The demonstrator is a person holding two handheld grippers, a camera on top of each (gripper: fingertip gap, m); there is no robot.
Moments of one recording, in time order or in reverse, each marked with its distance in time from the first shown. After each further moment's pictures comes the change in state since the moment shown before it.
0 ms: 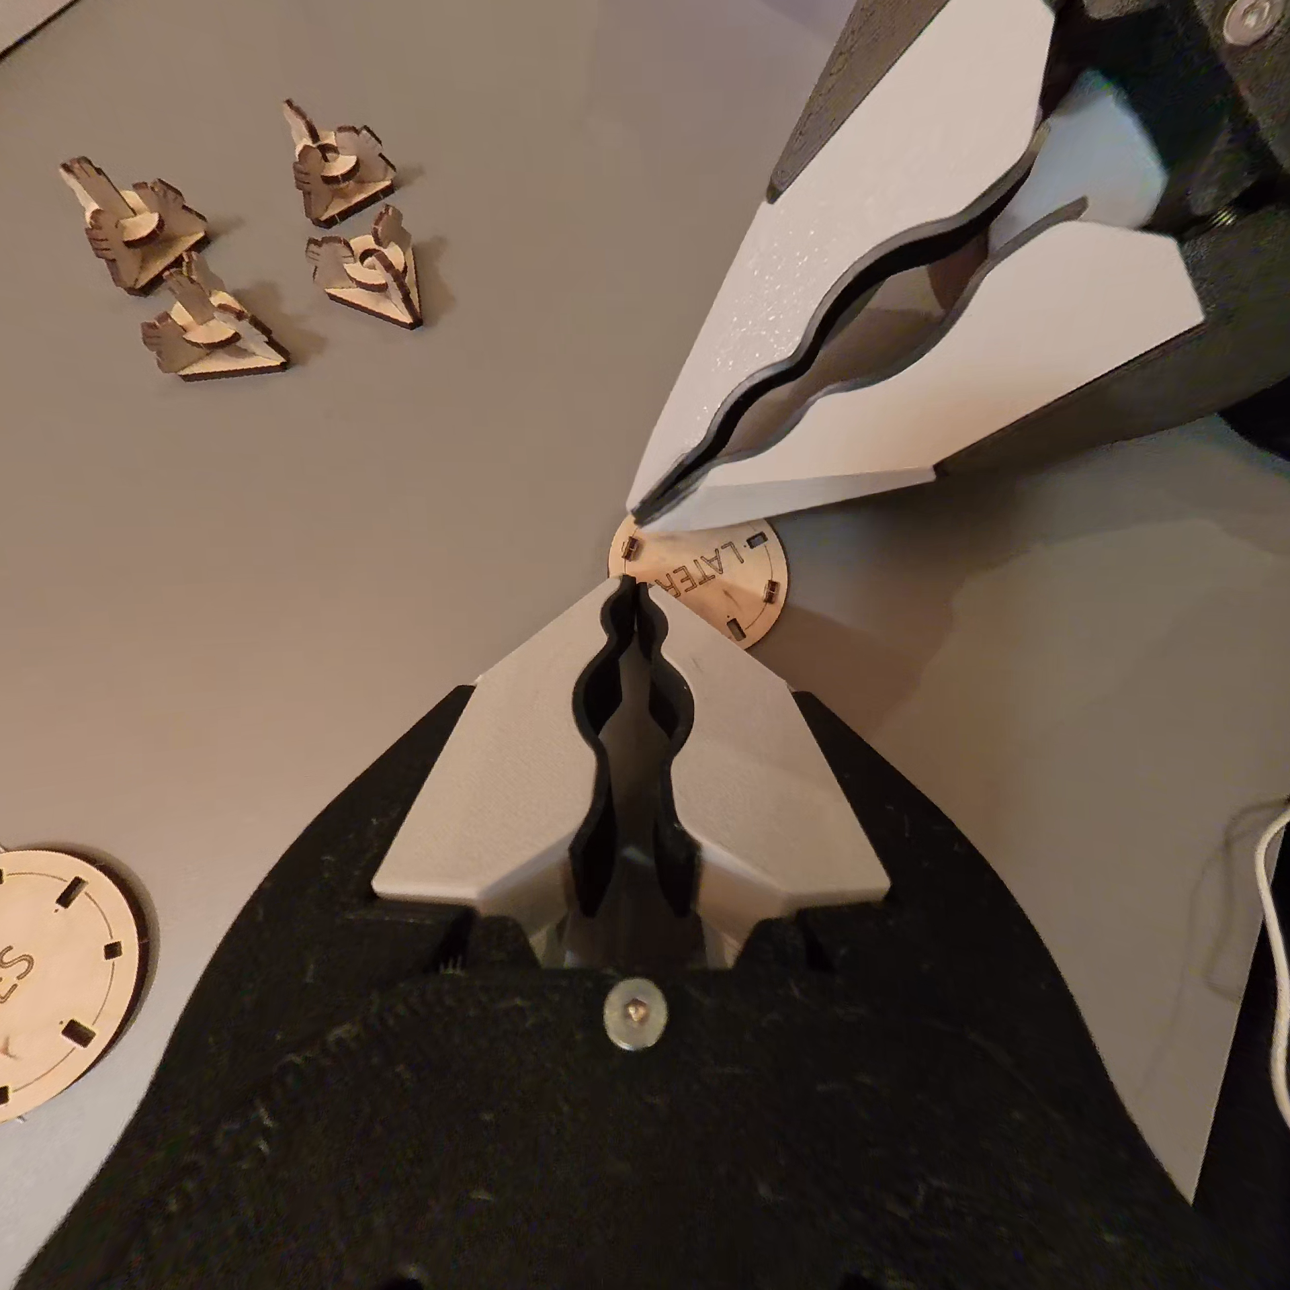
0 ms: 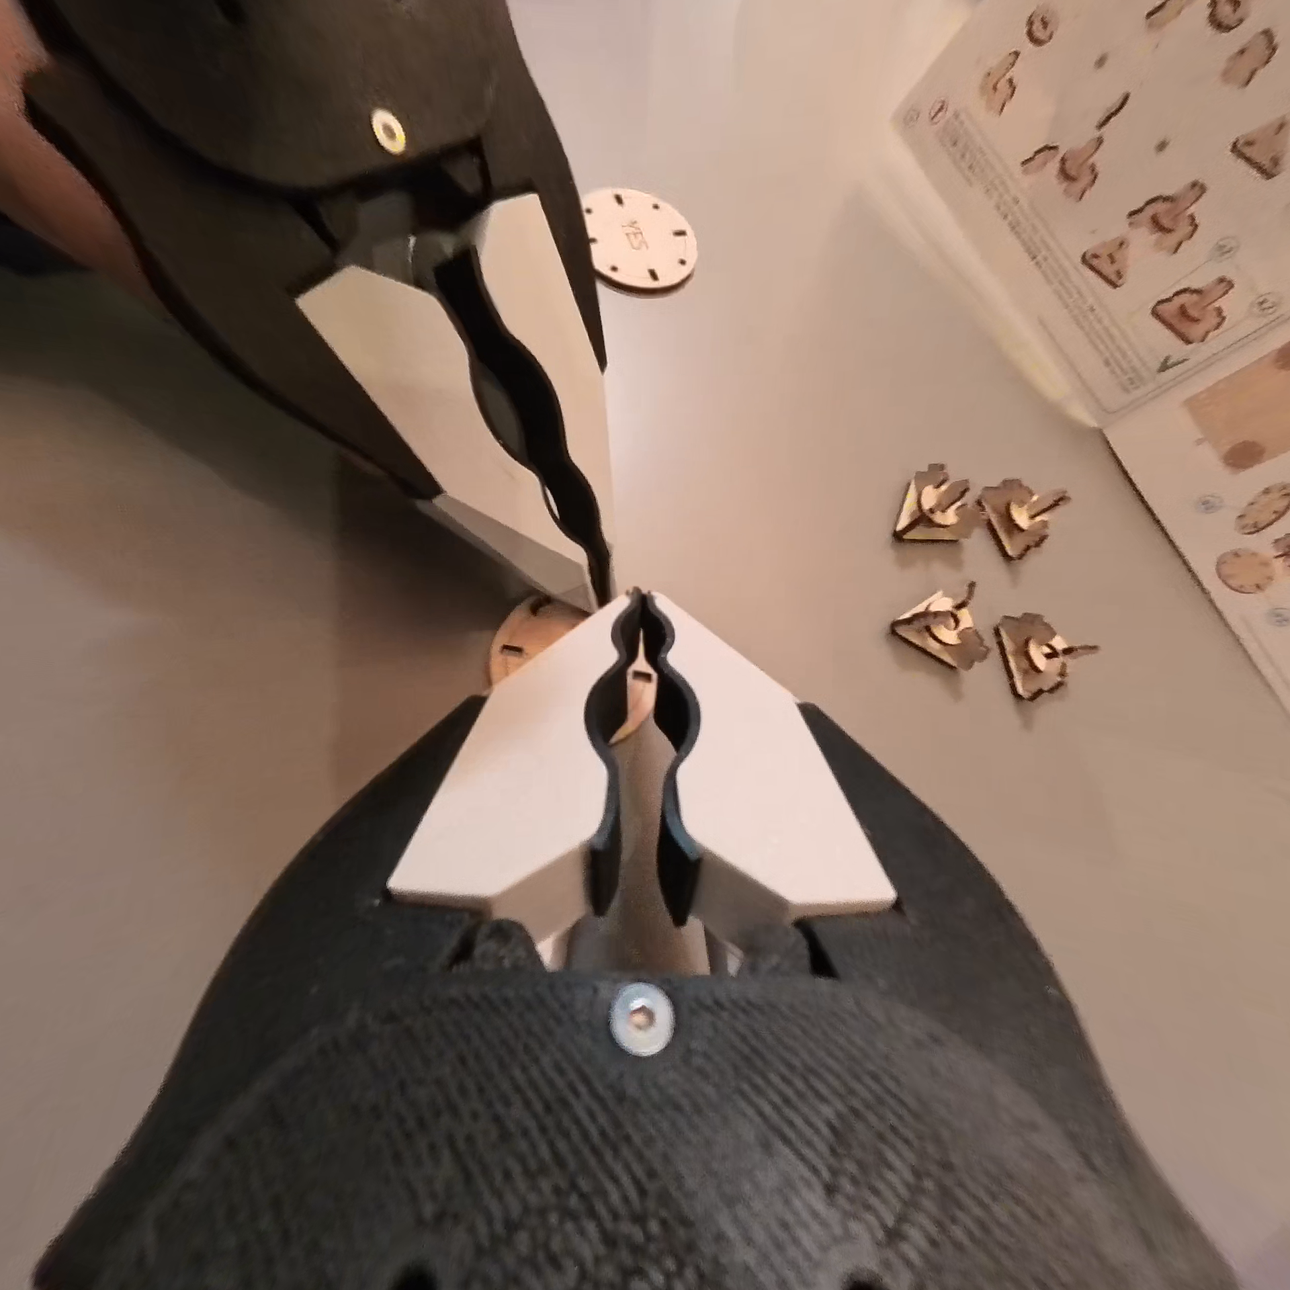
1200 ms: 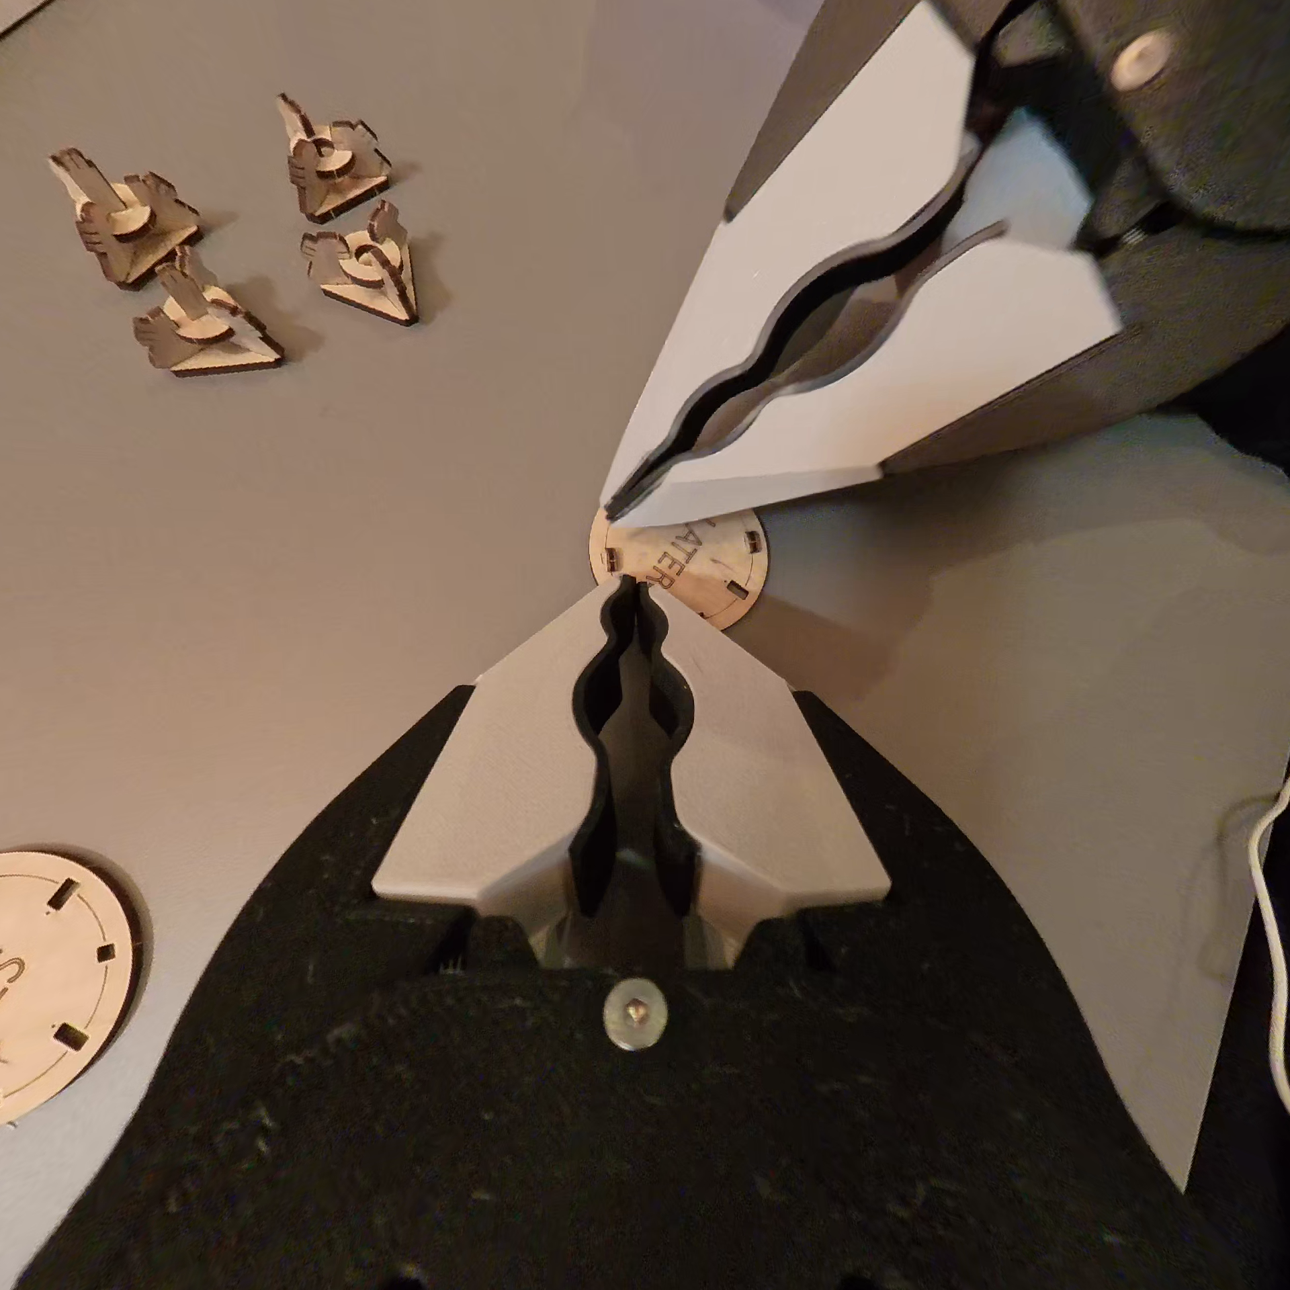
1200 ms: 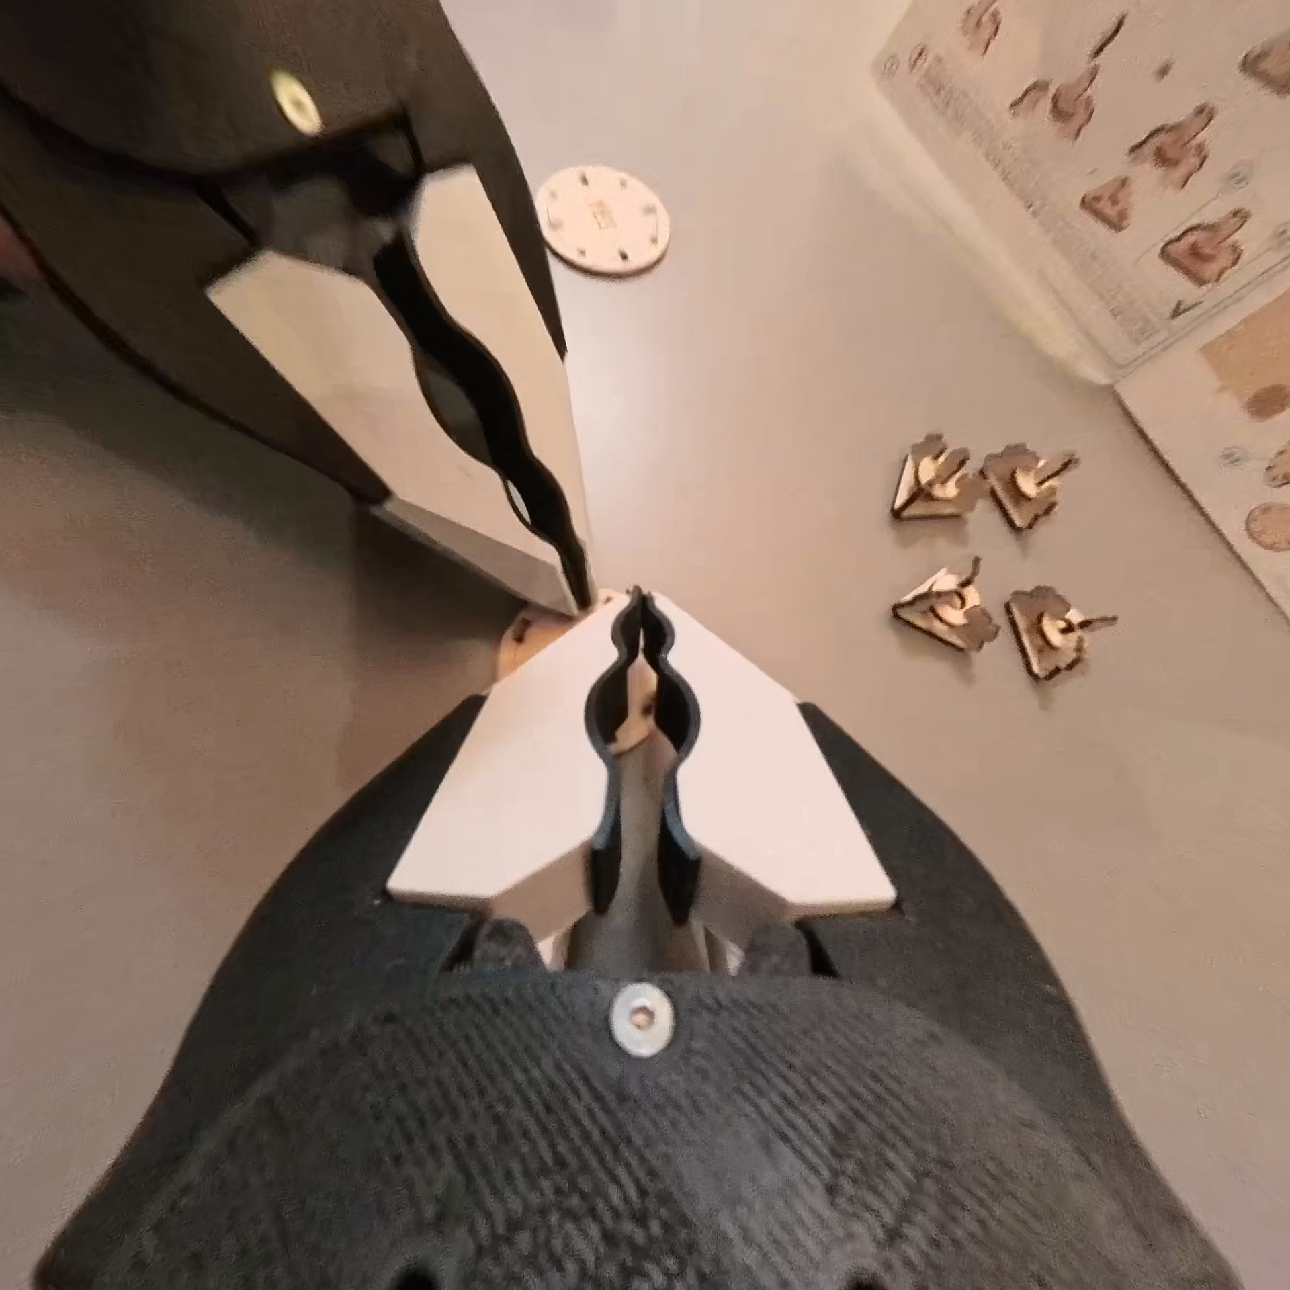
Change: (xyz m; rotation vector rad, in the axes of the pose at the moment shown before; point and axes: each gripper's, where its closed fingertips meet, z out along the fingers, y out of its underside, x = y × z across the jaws) left arm 0.001 0.000 0.000 0.000 0.011 -0.007; right arm 0.006 0.004 0.006 -0.005 0.010 0.065
